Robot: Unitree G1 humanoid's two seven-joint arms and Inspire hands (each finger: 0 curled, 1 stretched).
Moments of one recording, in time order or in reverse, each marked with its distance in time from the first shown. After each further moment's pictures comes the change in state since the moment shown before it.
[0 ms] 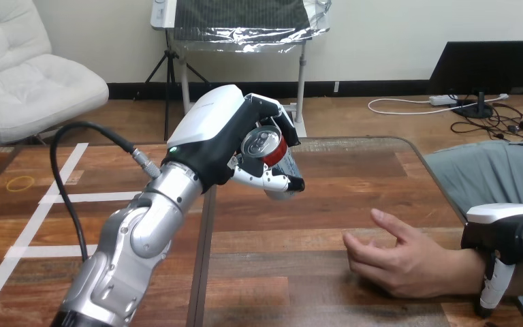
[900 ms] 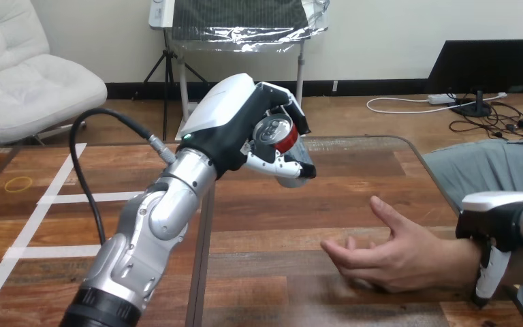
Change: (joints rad) left arm -0.098 -0.056 -0.008 0.125 0.000 -0.003 0.019; right arm -0.042 0.000 -0.003 -0.011 0.011 -0.006 0.027
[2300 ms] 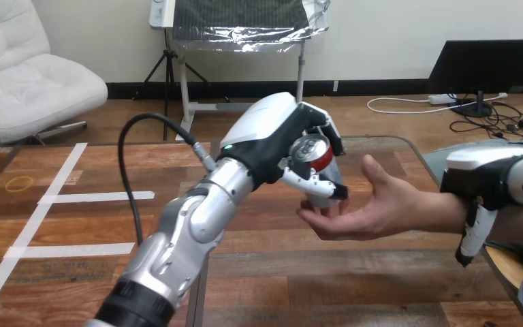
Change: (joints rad) left arm -0.060 -0.096 -0.080 0.126 0.034 0.000 0.000; right arm -0.137 0.009 0.004 -0.031 -0.016 -0.025 0.043
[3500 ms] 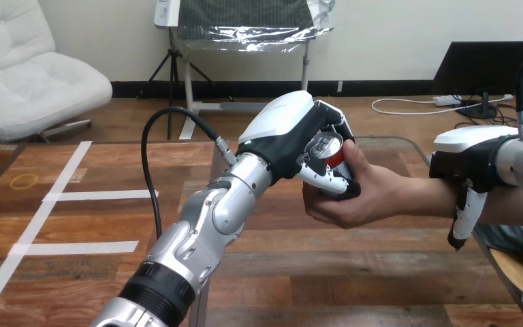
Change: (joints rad) left arm -0.102 -0.069 -0.038 0.174 0.014 -0.007 0.068; right arm -0.073 0.030 0.009 0.001 -0.048 -0.026 0.028
